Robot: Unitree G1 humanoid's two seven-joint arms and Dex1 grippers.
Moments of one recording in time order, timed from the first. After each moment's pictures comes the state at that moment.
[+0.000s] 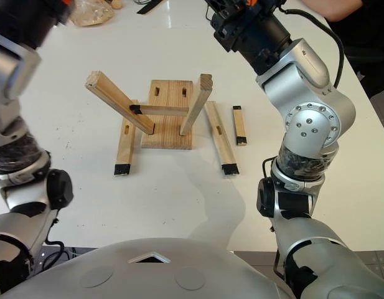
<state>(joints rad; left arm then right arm) -0.70 0.44 0.30 -0.36 -1.63 0.68 0.41 -0.64 -0.28 -0.19 -0.42 0.84 0.79 0.31</state>
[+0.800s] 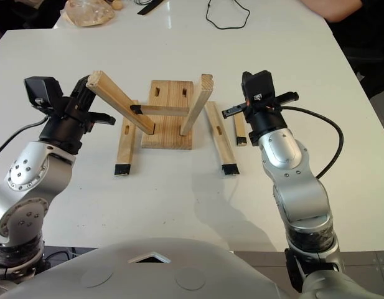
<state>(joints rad) 0.06 0.45 0.03 -0.89 -0.70 0.64 0.35 -0.10 -0.44 0.16 -0.84 0.04 0.87 -0.04</state>
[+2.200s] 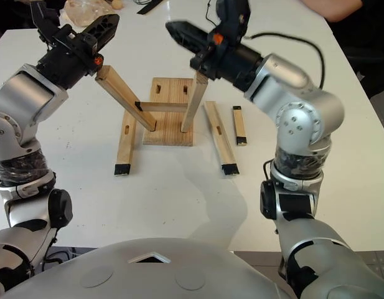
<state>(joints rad) -0.51 0.37 0.27 -0.22 -1.61 0.83 0.28 -0.59 -0.31 -0.08 -0.38 0.71 0.92 0.49</state>
